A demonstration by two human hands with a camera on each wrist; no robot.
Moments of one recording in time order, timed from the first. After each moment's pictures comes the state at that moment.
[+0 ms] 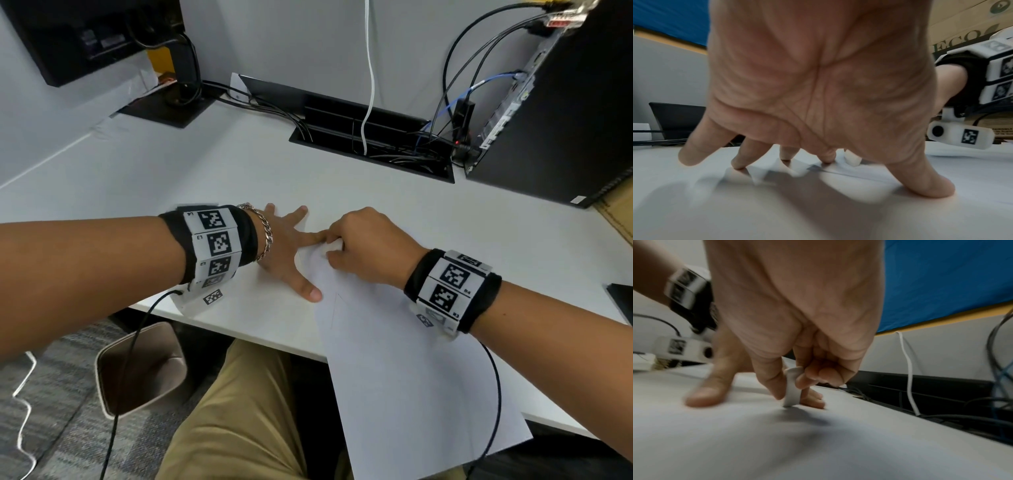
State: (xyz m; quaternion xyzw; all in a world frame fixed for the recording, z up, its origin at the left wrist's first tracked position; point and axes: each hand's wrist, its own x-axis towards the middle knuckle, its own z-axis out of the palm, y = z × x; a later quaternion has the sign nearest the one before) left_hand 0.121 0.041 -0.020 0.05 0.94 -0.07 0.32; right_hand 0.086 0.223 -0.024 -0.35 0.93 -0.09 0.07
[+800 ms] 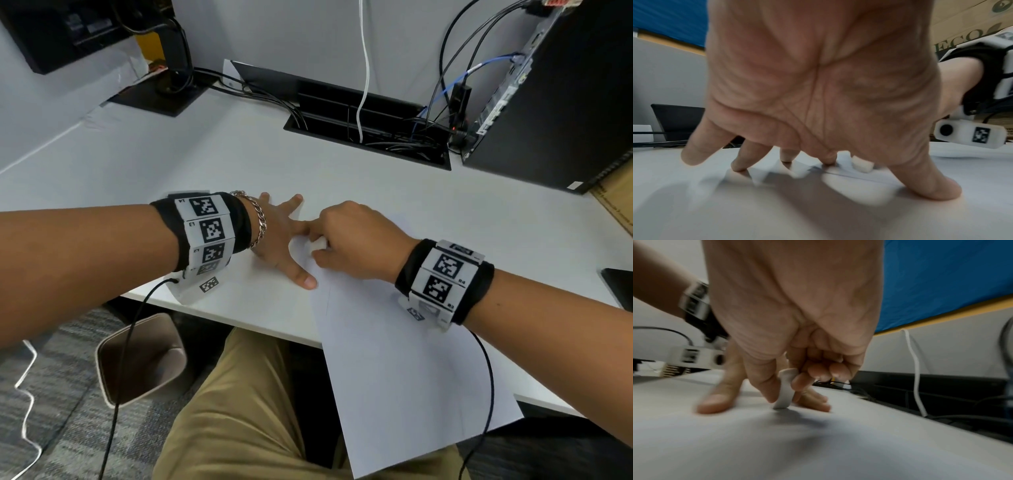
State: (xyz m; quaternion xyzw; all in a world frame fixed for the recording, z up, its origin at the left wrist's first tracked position) left_hand 0.121 0.043 -0.018 0.06 0.94 -0.09 0.33; right_hand 0.097 0.216 -0.023 -0.41 0.91 -0.04 0.07
